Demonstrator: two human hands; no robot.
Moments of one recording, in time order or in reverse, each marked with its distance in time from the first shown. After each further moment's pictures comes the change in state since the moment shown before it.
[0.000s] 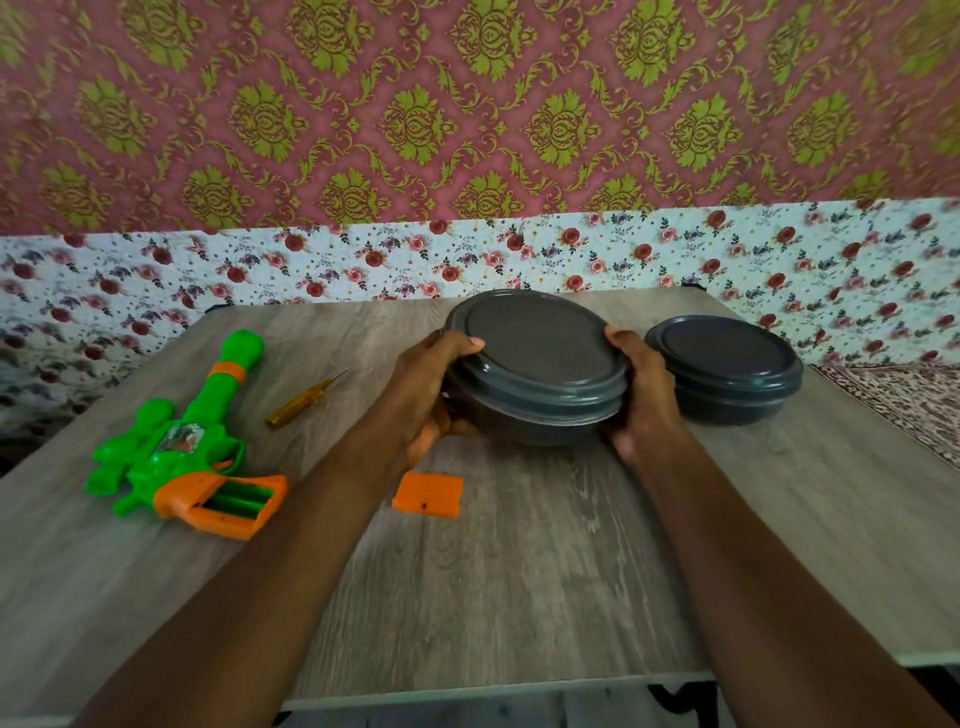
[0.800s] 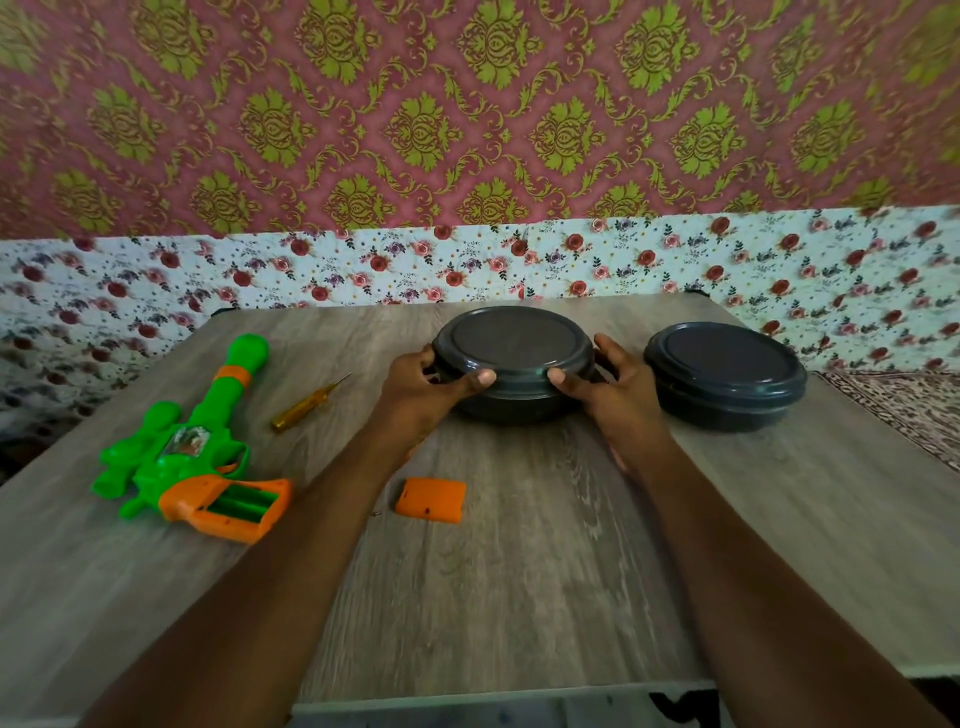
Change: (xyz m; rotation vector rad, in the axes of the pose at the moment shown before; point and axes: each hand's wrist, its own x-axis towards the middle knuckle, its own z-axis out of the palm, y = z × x) left_hand 0.045 -0.030 -0.035 0.471 0.097 0.337; right_hand 0.009 0.016 -0.001 -0.518 -0.100 -0.190
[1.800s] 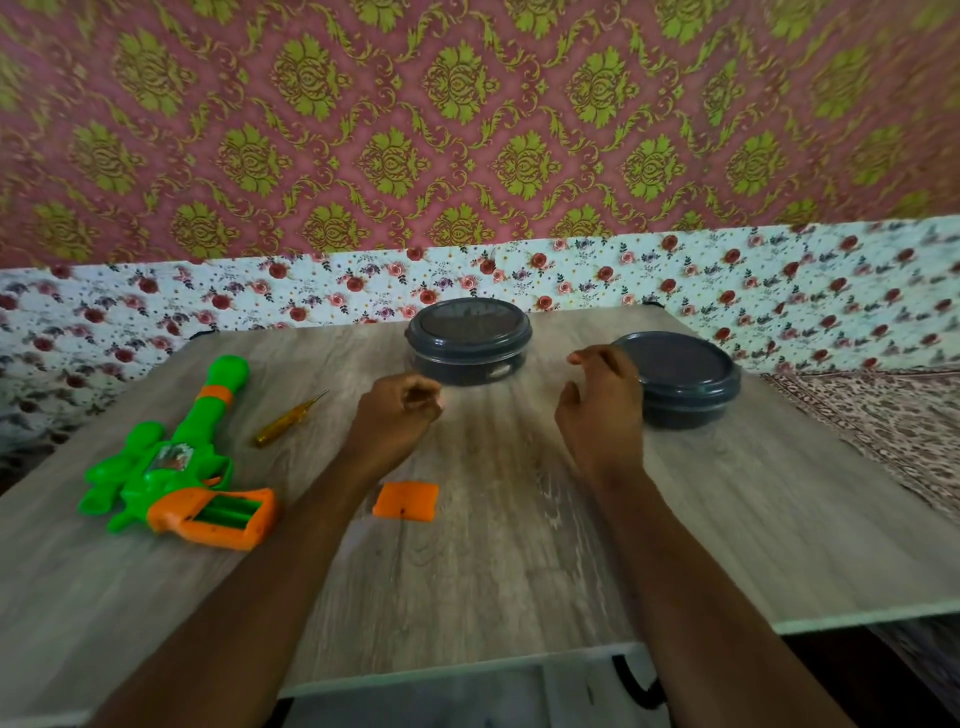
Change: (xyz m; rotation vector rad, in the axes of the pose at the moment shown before) left_hand -0.024 0.006 -0.003 0.320 0.025 0.106; right_hand -0.032 -0.009 -0.012 -0.850 0.393 -0.509
